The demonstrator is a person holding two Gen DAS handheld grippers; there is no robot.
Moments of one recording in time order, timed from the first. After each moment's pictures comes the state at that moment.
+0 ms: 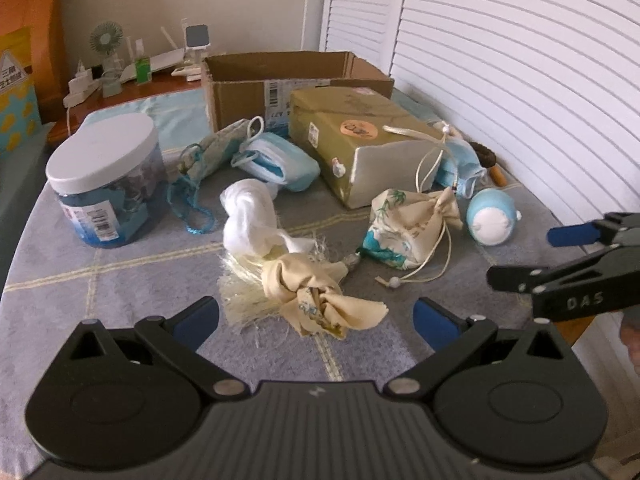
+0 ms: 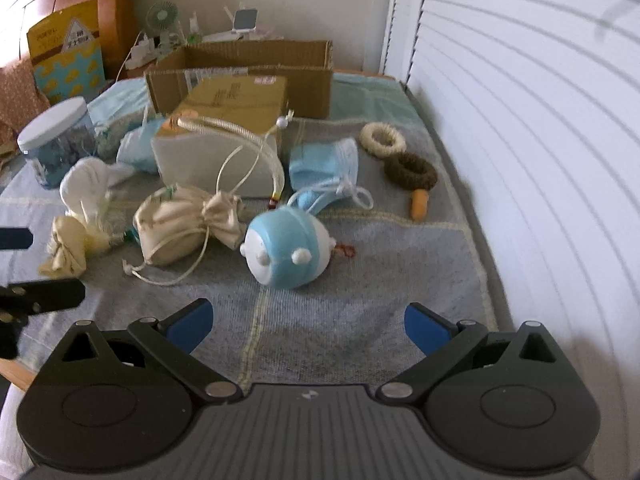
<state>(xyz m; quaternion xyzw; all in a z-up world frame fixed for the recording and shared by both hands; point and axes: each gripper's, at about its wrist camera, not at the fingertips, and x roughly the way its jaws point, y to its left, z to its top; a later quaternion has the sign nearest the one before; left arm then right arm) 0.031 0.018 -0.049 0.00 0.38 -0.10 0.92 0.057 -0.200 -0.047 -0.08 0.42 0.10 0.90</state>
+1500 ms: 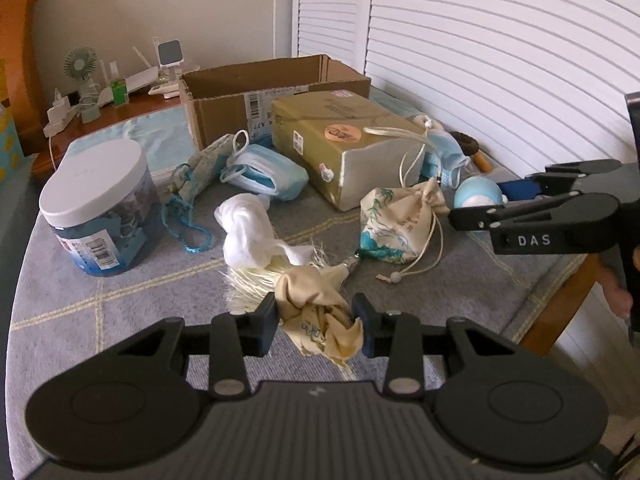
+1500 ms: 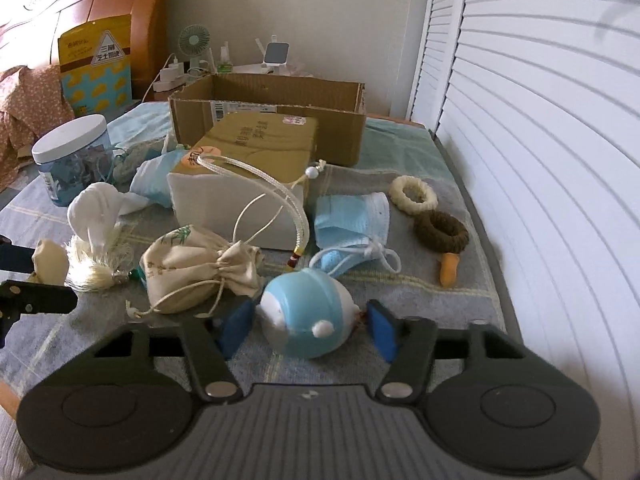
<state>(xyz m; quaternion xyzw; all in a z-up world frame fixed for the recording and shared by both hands) 0.032 0.023 -0.042 0.04 0.38 -0.14 0.91 0.073 -0.188 -0.045 -0.10 0.36 0.13 0.92</state>
